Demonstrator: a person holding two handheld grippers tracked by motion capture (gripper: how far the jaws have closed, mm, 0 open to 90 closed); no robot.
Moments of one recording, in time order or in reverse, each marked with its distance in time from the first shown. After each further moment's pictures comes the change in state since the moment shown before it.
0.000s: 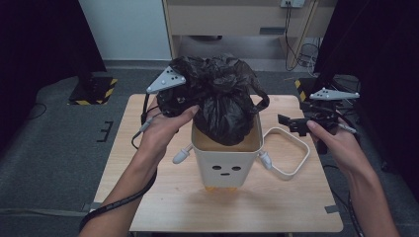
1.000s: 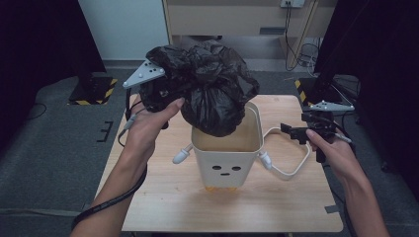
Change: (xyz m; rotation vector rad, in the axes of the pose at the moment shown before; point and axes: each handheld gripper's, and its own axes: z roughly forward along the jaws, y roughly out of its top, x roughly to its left) left arm 0.009 0.016 -0.032 -0.082 0.040 -0.023; right arm -0.023 -0.043 0.018 0.042 -0.040 0.078
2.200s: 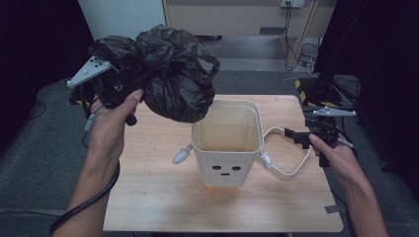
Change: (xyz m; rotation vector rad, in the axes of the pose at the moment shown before) left arm 0.037 0.007 -0.069 -0.098 0.137 -0.039; right arm -0.013 -0.019 0.001 0.032 -0.019 0.031
